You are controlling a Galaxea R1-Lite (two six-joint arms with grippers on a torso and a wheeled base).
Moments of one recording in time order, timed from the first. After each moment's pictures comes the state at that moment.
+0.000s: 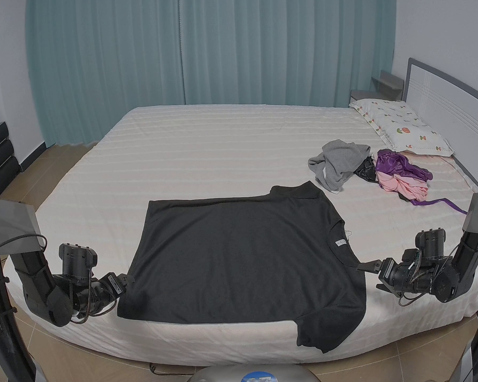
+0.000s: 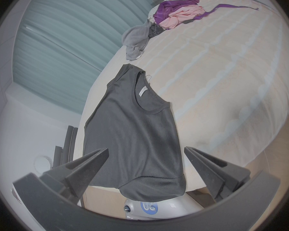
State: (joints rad) left arm -0.07 2.12 -0.33 -0.99 0.03 -0.70; right arm 0.02 2.16 -0.42 -0.99 0.35 0.66
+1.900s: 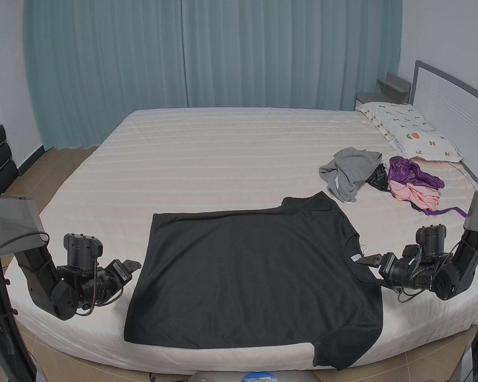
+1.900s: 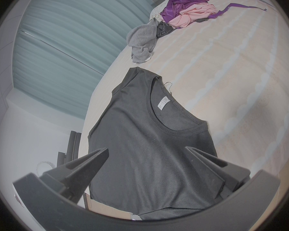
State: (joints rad) left arm -0.10 2.11 -0.41 -0.98 0.01 -0.81; right arm 0.02 2.15 -0.44 -1.00 0.36 0.71
